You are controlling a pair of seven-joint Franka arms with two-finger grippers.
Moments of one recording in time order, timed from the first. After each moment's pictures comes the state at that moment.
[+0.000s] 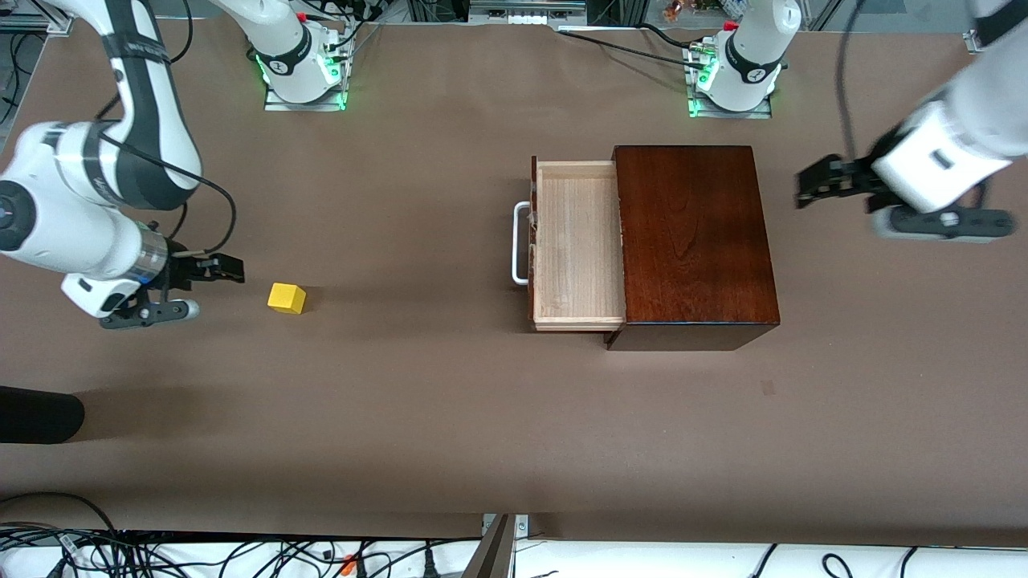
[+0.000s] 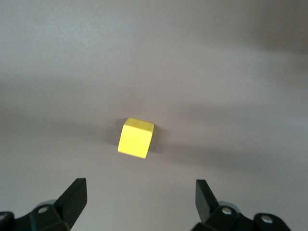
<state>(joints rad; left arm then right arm) -0.01 0.12 -0.10 -1.41 -0.05 1.41 -0.09 0.20 0.29 -0.19 -1.84 0.10 2.02 -0.16</state>
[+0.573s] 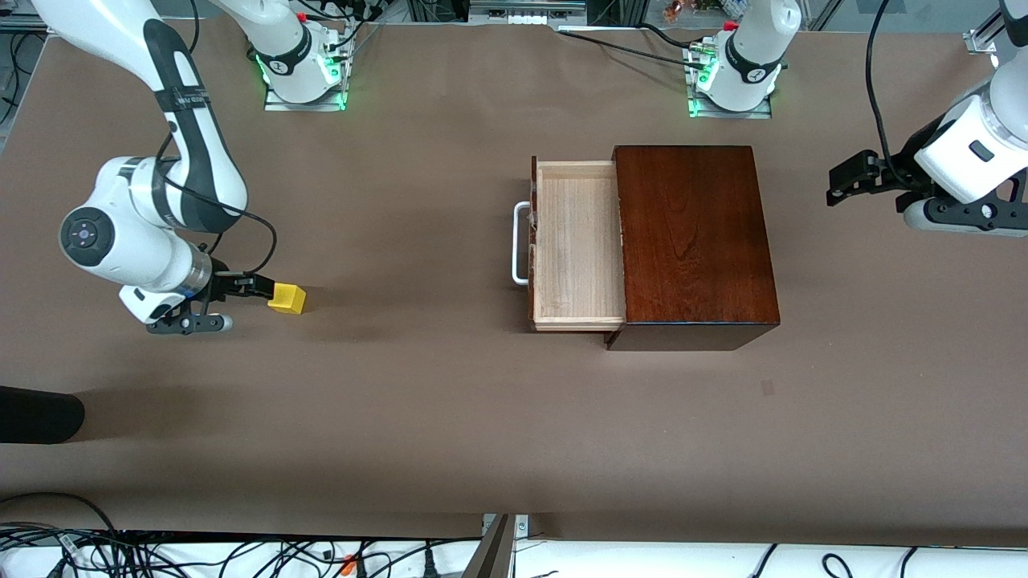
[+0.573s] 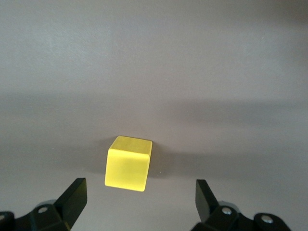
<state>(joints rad) -0.05 0.07 -0.04 -1.52 -0.03 1.50 -0.03 0.21 0.36 -0.18 -1.99 0.13 2.27 -0.08</state>
